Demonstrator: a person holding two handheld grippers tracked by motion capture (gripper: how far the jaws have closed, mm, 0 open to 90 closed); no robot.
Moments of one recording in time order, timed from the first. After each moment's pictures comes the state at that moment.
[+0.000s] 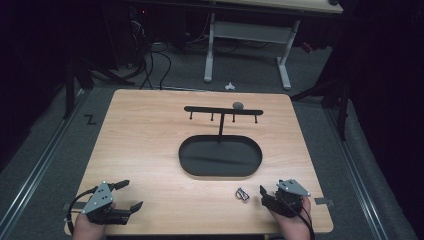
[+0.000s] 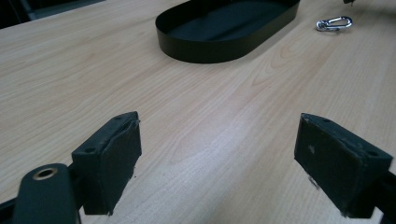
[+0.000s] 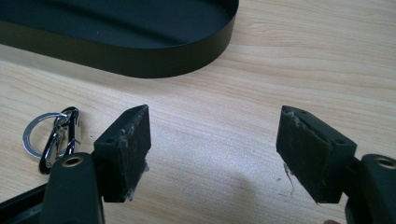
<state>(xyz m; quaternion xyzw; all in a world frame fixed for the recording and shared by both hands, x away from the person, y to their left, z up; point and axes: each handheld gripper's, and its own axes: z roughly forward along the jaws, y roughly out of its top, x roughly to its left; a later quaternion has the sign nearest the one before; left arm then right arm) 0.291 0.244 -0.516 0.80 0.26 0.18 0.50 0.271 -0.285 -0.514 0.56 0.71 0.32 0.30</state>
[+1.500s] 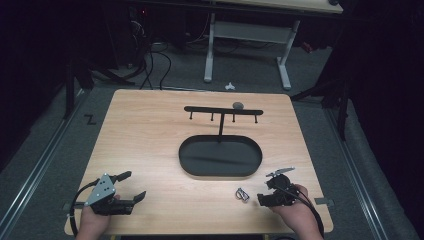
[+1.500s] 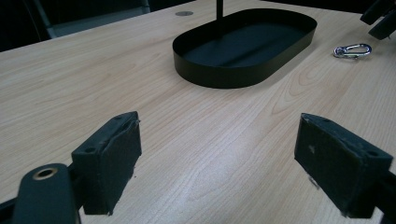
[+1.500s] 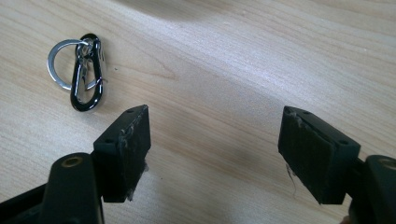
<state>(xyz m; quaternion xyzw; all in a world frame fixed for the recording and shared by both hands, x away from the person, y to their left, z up) 0.306 0.237 -0.513 0.78 0.27 0.20 0.53 0.303 -0.269 -0.483 0.56 0.80 0.14 0.14</state>
